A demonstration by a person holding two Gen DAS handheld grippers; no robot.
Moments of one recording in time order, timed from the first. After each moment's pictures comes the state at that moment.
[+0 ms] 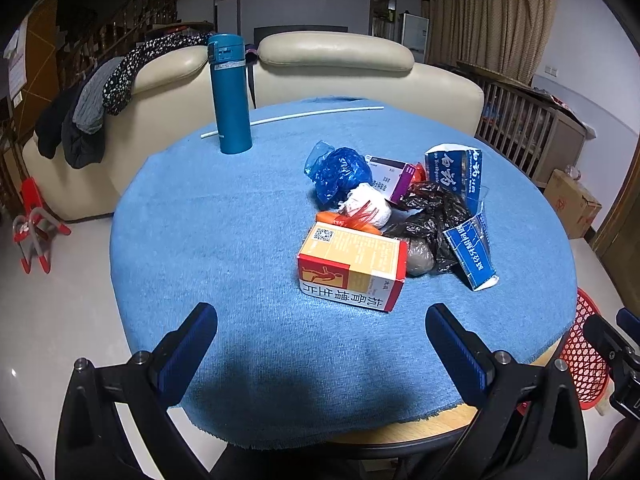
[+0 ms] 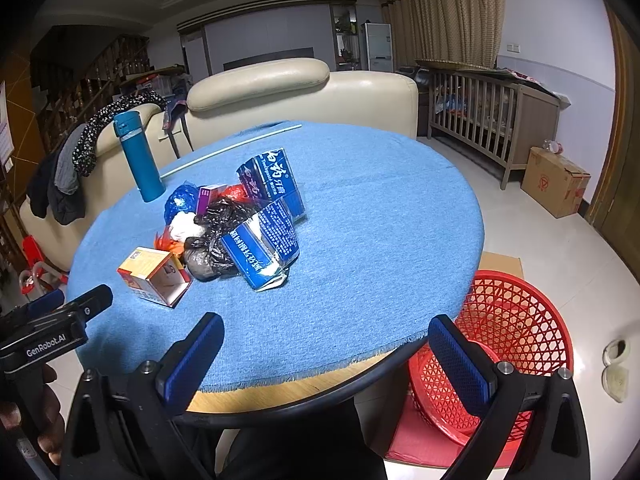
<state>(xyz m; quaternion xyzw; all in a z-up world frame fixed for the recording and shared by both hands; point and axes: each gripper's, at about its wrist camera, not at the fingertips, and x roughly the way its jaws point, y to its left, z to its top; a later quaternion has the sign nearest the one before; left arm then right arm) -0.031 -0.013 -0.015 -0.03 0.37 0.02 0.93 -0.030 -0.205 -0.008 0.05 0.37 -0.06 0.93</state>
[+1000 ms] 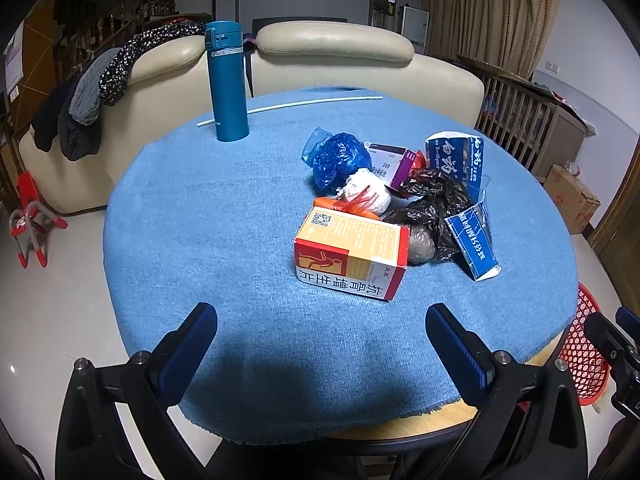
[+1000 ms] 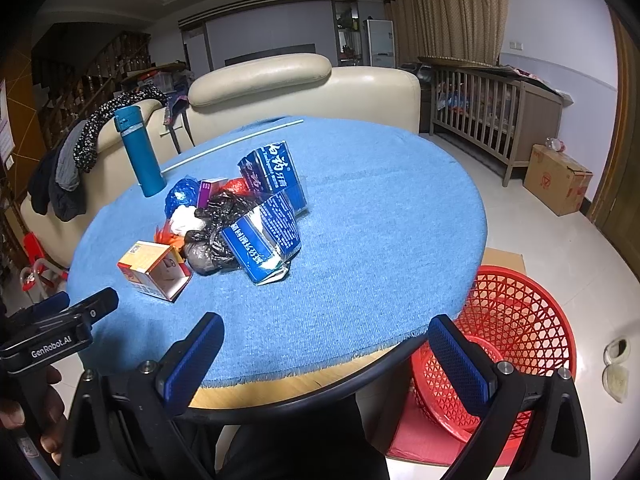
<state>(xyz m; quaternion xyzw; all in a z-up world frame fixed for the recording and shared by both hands) -0.030 -0.014 -0.025 -0.03 0.39 0.02 0.92 -0.029 -0.204 -0.013 0.05 0.37 -0.05 0.92</state>
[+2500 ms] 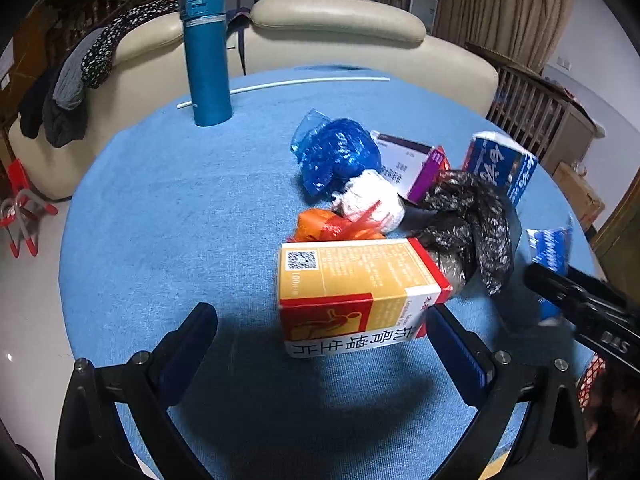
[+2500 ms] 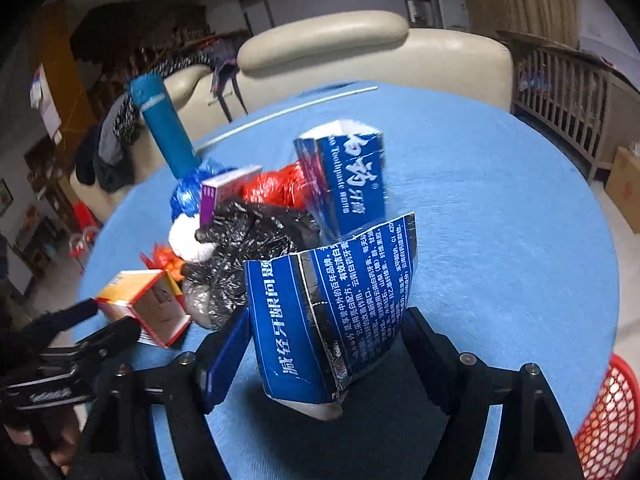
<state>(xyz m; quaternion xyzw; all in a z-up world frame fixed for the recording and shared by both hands) 0.042 -0.016 -0.048 -0.05 0.42 0.02 0.91 0.111 -0.210 -0.062 0.07 0.42 0.09 0.90</state>
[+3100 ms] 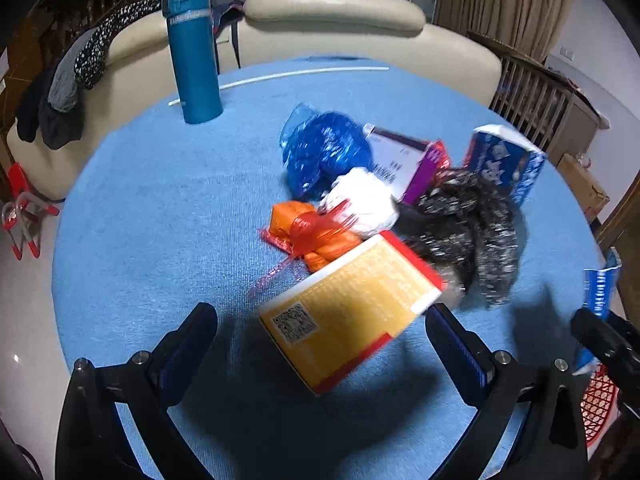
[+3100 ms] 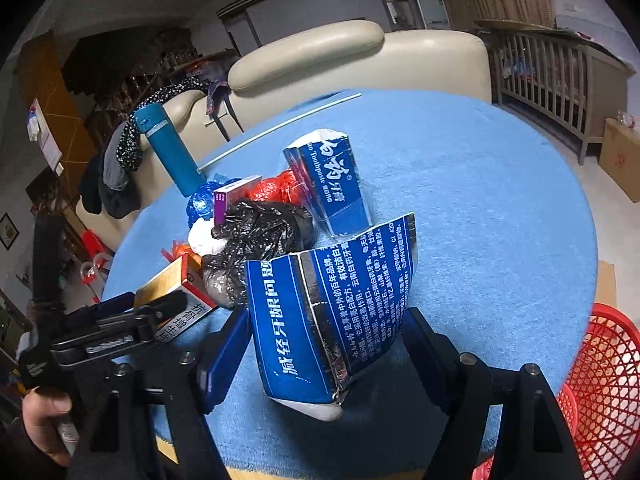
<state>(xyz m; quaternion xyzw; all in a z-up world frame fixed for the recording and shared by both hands) 0.055 -0.032 -0.045 -0.04 0.43 0.02 0.90 0.067 -0.232 -0.047 0.11 0.41 0.09 0.90</state>
